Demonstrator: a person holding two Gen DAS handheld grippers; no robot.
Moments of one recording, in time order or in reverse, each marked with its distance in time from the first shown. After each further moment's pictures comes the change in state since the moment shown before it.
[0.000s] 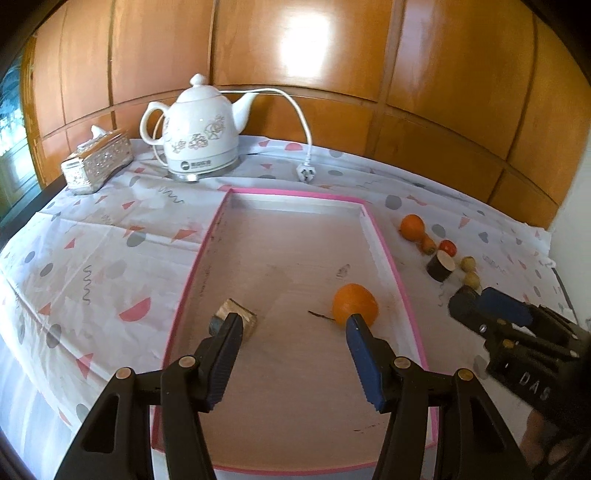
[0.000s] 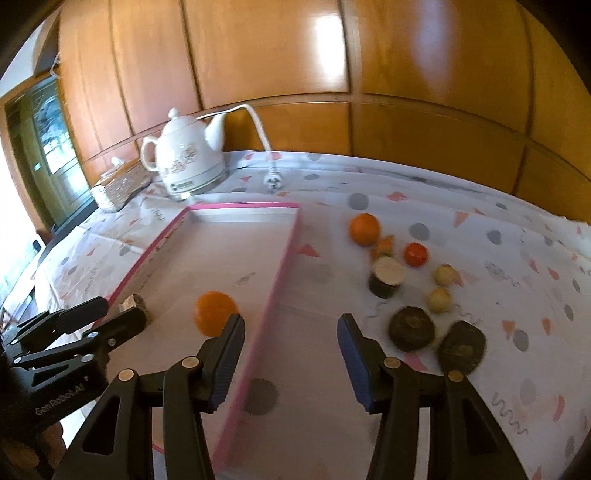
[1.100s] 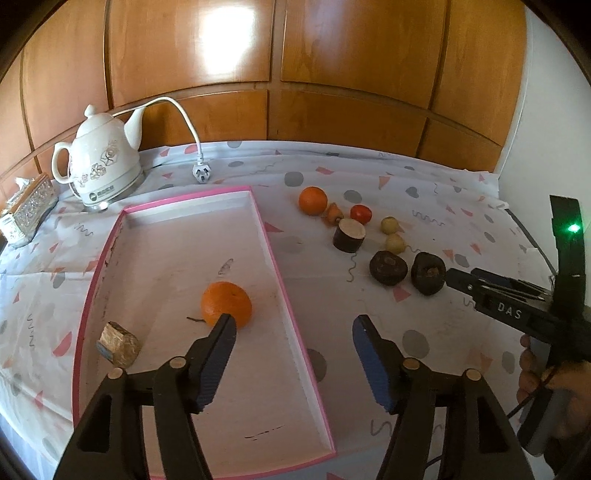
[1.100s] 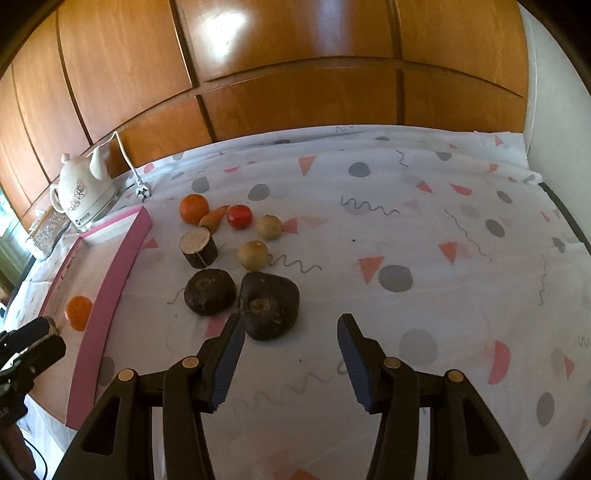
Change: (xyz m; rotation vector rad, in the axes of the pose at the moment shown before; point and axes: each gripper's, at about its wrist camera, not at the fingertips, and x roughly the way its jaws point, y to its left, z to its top) left arm 0.009 -0.083 -0.003 0.220 0.047 -0.169; right arm -0.016 -0.143 -0.036 0.249 0.039 -0.165
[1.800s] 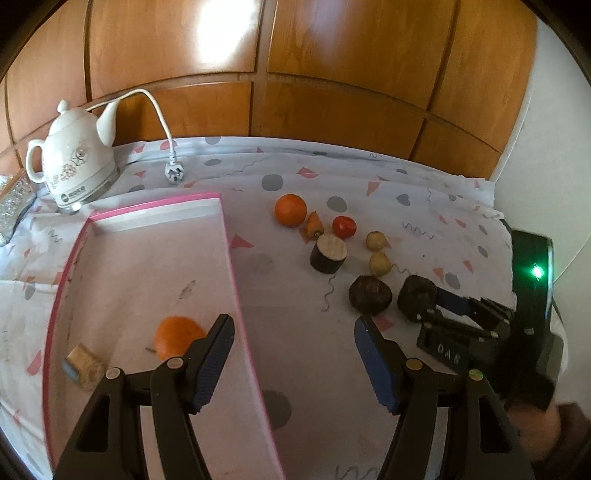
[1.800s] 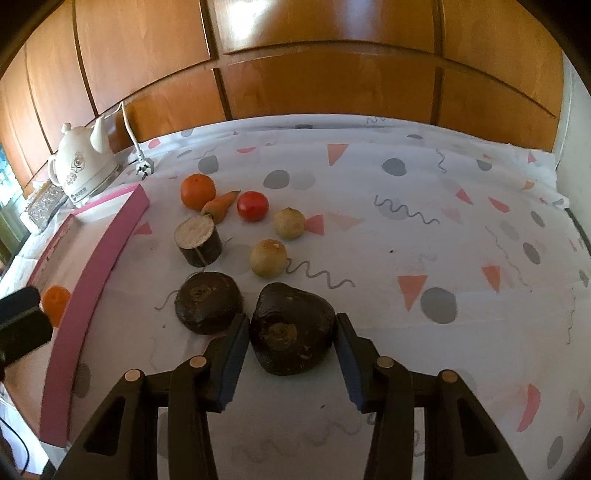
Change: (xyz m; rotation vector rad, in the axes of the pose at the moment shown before) left arm 0.033 -0.018 0.033 -0.037 0.042 -0.058; right arm 0.044 0.016 0.009 -0.091 0.032 -0.005
